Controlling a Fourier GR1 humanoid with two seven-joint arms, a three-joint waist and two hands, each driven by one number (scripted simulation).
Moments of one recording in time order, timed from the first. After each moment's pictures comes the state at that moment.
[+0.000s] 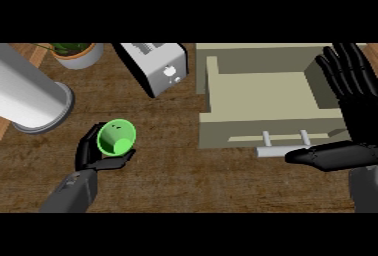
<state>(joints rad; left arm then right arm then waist) -0.53 0.18 0.32 -0.22 0.01 -0.09 -1.07 -0.29 -0.20 -0.12 -1.86 -0.12 0.19 0.12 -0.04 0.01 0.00</state>
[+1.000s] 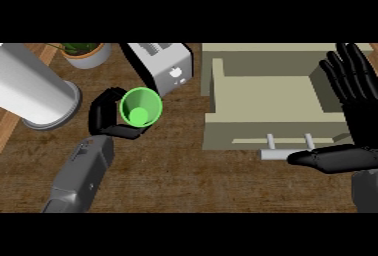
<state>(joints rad) -0.67 0.11 0.31 -0.43 0.05 -0.12 -1.02 -0.26 -0.20 -0.13 -1.87 -0.11 0.18 0.12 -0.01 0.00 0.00</state>
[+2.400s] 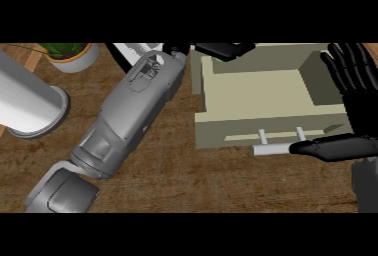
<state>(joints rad) -1.30 0.00 -0.09 -0.49 0.22 0.32 -0.29 -0.31 -0.22 -0.16 -1.79 -0.12 0.20 0.08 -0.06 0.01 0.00</state>
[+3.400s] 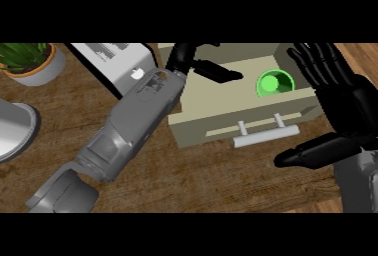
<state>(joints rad) -1.28 0.00 -0.32 -0.33 0.39 0.27 -0.27 -0.39 -0.20 -0.08 -1.78 -0.20 0.30 0.07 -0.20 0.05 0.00</state>
